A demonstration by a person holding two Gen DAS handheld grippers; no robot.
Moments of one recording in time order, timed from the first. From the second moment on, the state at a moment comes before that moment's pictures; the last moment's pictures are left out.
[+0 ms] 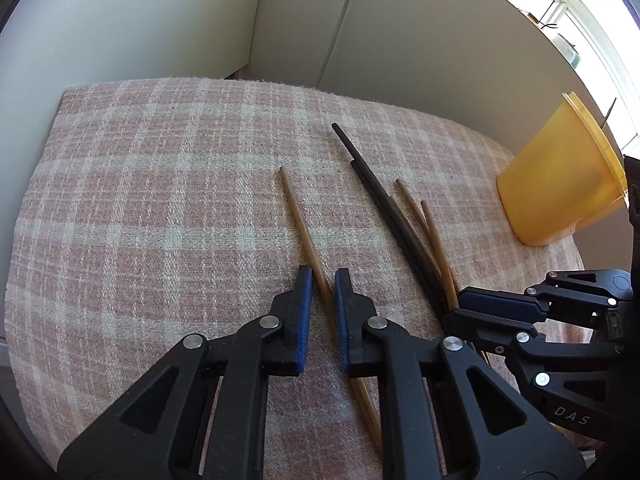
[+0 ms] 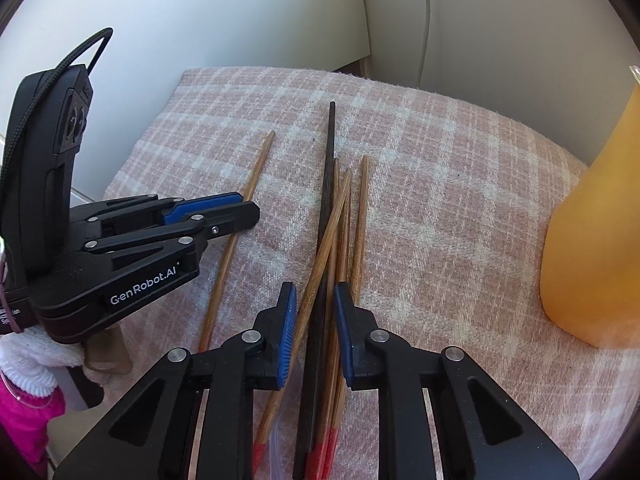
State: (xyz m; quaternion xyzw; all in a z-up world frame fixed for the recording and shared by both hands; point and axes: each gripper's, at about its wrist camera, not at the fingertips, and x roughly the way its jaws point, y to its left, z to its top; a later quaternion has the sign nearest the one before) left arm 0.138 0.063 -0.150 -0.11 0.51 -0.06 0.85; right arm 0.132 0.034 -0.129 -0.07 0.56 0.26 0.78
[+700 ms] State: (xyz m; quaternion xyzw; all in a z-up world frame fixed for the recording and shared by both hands) left arm 0.110 0.118 -0.132 -0.15 0.50 -0.07 0.85; right arm 0.129 0.007 -0.112 -0.02 0.55 0.27 0.79
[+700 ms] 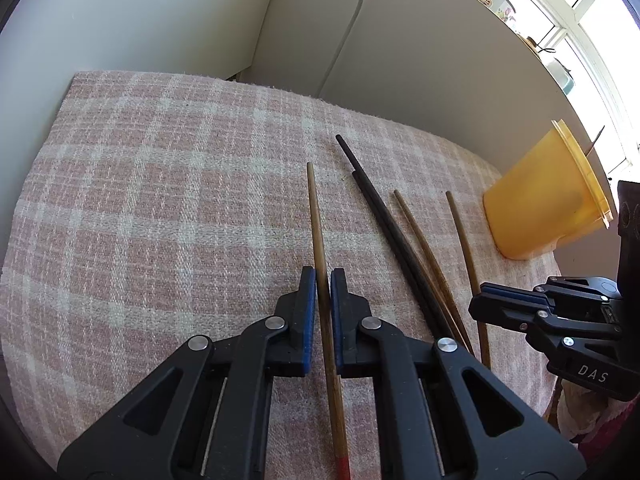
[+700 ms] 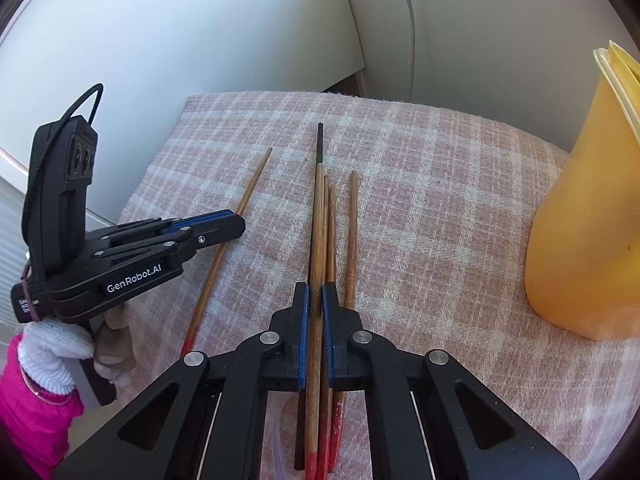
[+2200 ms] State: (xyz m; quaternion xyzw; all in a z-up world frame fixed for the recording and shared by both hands) left arm 0.062 0.099 -0.021 -0.12 0.39 -0.13 0.90; right arm 0.062 -0.083 -0.002 0.01 0.40 0.26 0.88
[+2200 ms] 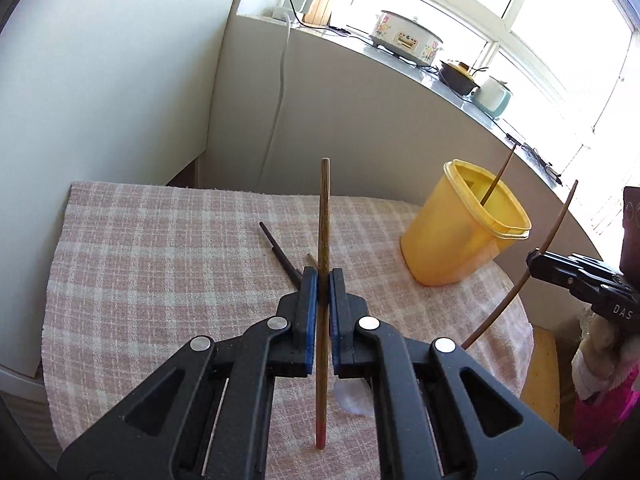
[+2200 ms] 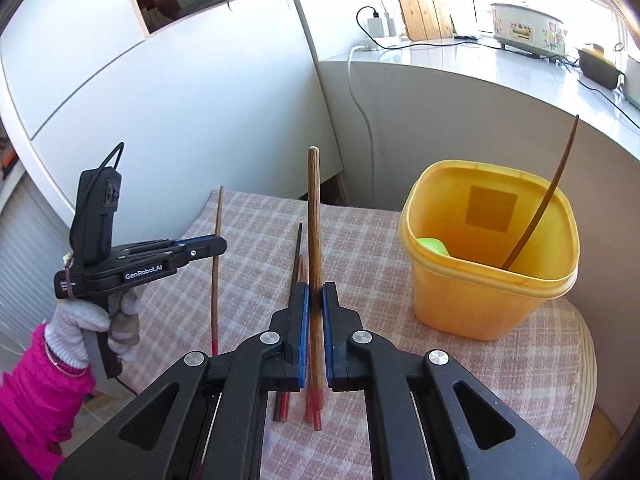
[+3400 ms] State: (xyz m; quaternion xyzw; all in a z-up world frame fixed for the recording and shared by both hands) left arm 0.086 -0.008 0.099 -0.13 0.23 -0.24 0.93; right arm 0.052 -0.175 0.093 0.08 0.24 0.18 0.95
